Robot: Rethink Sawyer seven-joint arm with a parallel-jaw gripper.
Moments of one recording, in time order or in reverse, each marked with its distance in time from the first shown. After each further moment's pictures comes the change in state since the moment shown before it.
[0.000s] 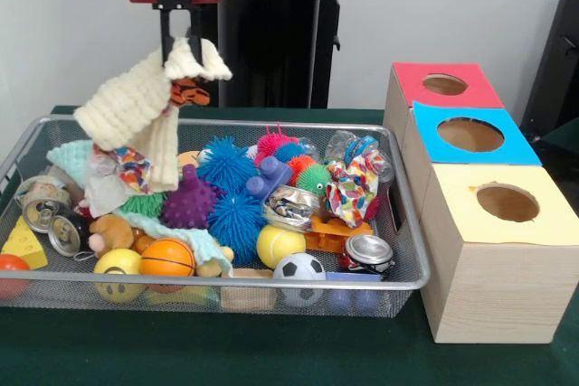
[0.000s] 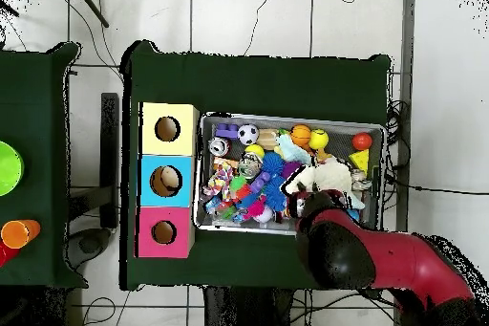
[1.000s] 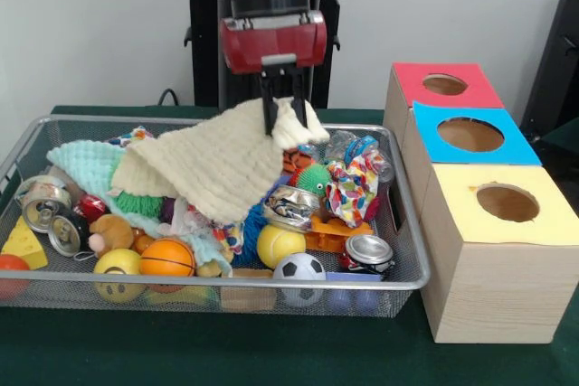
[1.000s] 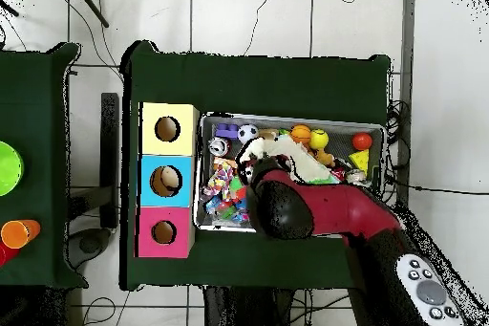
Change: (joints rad) arm 0.252 0.202 -0.090 -0.177 0.032 -0.047 0.000
